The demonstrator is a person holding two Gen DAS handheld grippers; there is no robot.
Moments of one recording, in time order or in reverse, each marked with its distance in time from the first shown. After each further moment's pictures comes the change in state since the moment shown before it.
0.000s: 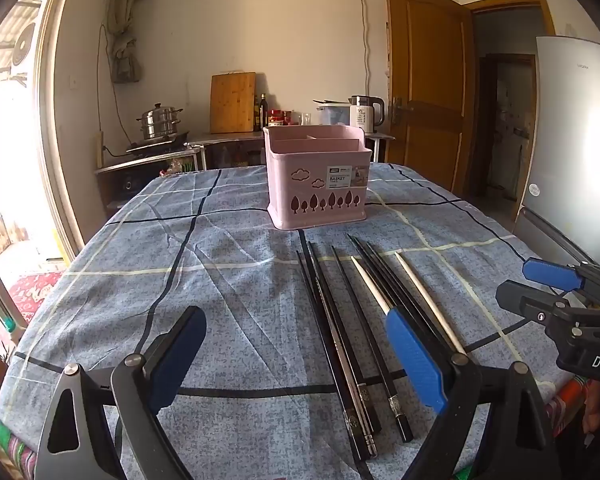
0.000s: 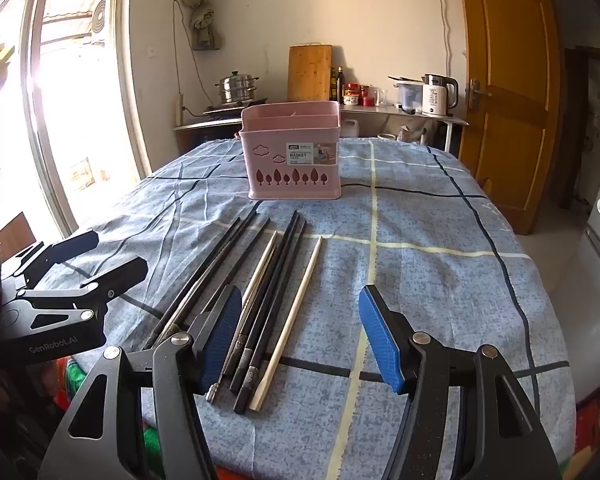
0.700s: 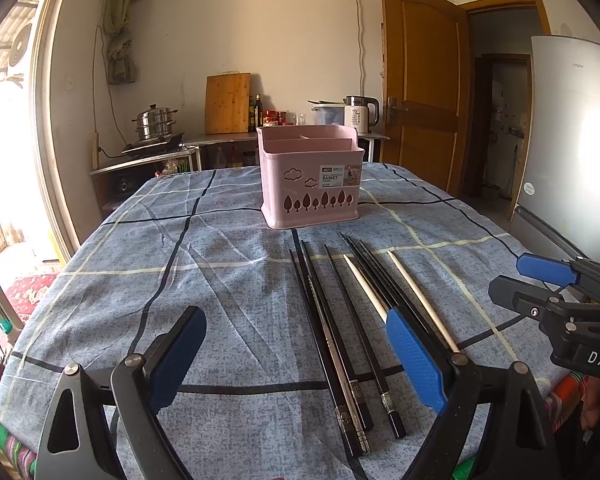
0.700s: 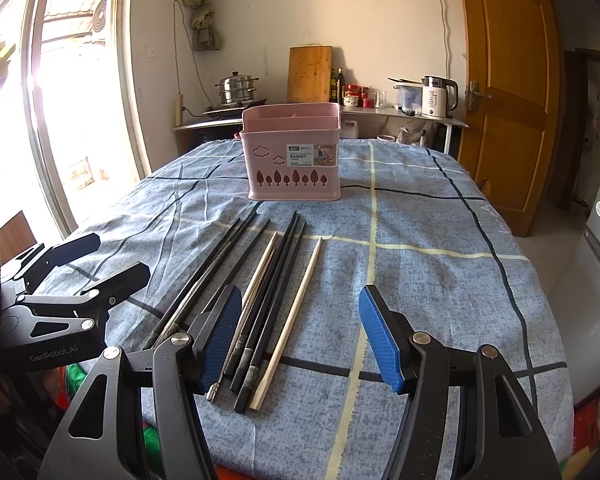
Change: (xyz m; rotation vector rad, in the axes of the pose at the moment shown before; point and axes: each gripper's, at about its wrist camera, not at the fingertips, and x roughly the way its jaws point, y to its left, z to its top) left arm -0.005 0.001 -0.002 0.001 -0.002 -0.022; right arm 0.000 0.001 0.001 -0.001 -0.003 -0.005
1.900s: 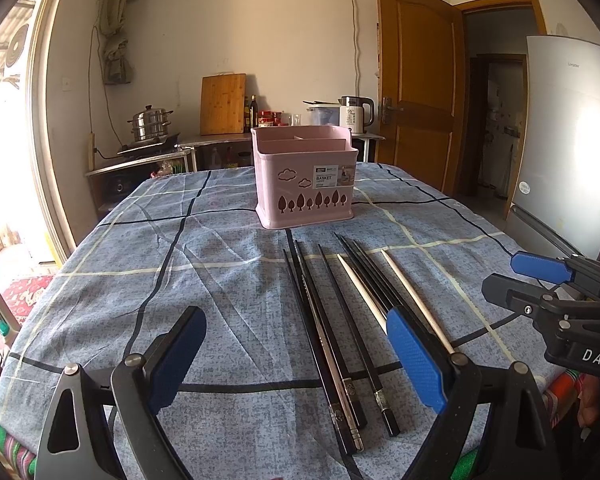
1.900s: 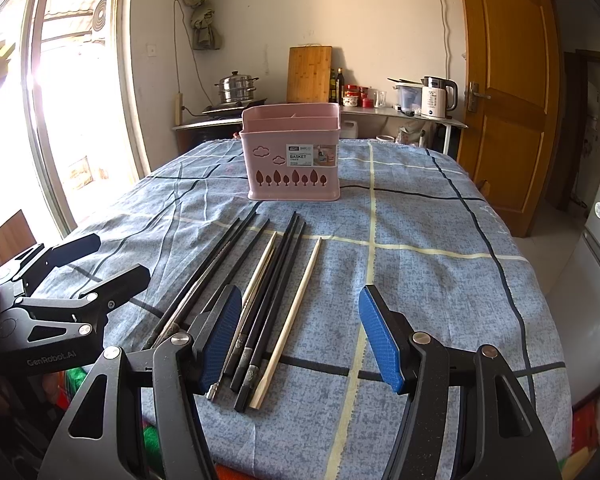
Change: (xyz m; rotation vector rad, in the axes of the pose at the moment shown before) left arm -0.001 -0.005 -0.001 0.007 -0.001 -0.011; right arm -0.003 0.001 0.001 -0.004 0.001 -0.002
